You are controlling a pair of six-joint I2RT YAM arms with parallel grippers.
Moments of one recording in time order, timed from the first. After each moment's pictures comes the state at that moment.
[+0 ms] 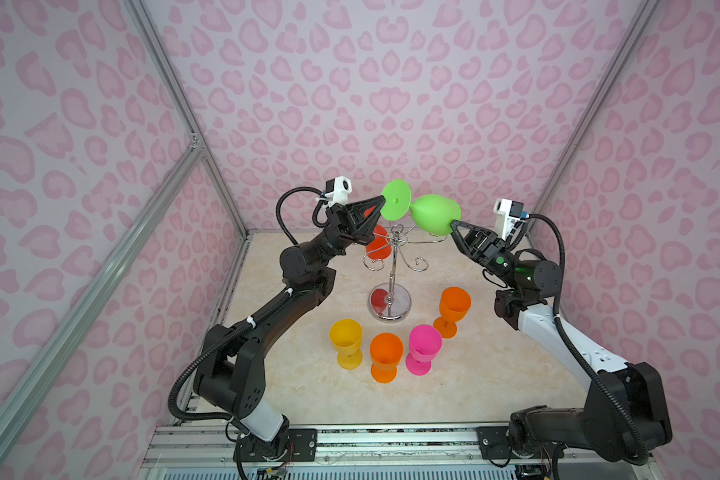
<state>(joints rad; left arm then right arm) -0.45 1.62 1.26 1.38 0.67 -2.00 0.24 1.35 0.91 1.19 -0.73 1.35</state>
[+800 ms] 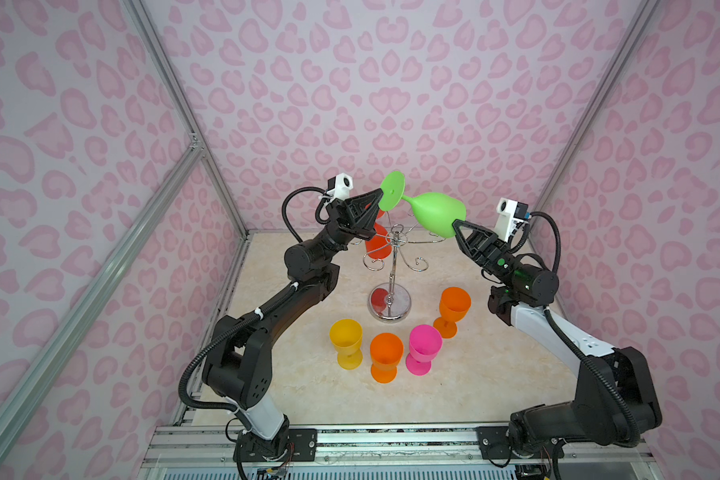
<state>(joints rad) -0.46 1.68 1.31 1.44 0.60 -2.09 0.26 1.42 0.93 1.46 -0.73 1.45</state>
